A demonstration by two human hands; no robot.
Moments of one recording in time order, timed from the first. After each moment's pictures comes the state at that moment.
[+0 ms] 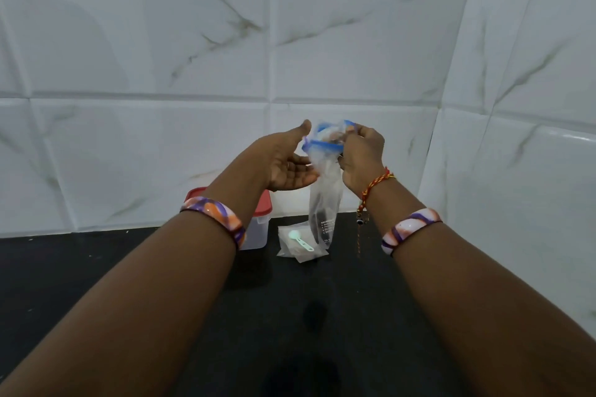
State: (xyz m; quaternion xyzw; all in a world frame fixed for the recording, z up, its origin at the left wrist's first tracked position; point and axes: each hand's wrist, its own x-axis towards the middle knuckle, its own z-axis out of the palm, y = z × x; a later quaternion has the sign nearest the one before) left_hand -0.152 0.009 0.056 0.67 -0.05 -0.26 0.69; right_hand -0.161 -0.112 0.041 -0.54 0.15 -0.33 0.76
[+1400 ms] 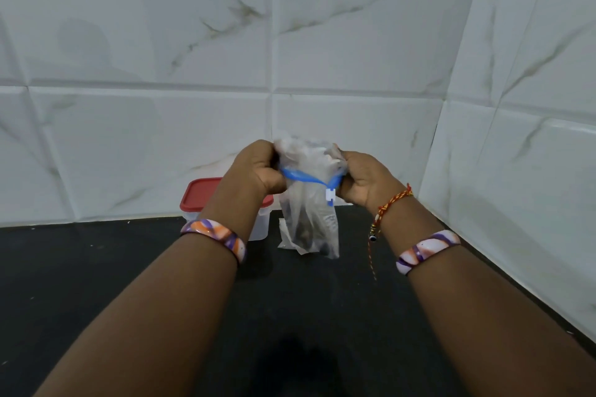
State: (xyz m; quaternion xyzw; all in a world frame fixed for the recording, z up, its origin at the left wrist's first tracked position) left_hand -0.149 0.016 0.030 0.42 0.03 -0.26 0.87; right_hand -0.178 -0.115 0.012 -0.53 0.13 -0.07 0.84
